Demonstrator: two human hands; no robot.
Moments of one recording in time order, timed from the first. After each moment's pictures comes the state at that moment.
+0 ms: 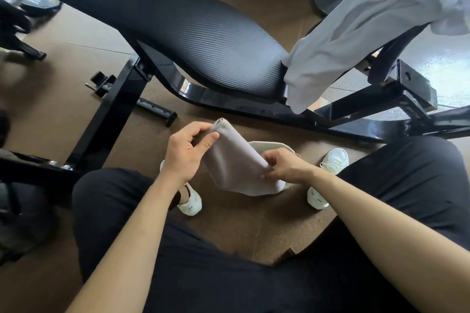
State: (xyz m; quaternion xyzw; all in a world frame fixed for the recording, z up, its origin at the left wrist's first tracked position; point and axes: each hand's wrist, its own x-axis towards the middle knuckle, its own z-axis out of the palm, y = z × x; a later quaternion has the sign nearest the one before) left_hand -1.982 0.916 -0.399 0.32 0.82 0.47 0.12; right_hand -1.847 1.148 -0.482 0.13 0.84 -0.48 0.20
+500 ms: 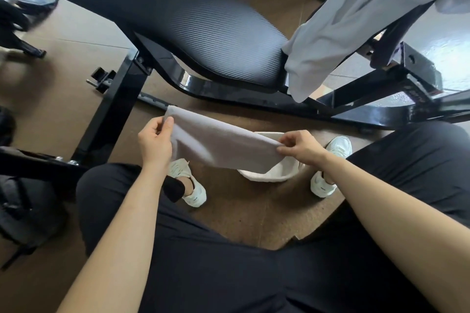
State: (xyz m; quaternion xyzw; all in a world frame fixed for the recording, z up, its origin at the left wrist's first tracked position) left_hand -2.018 0.886 -0.428 0.02 0.86 0.51 0.06; right_hand -1.834 1.173 -0.494 0.29 0.81 -0.50 0.11
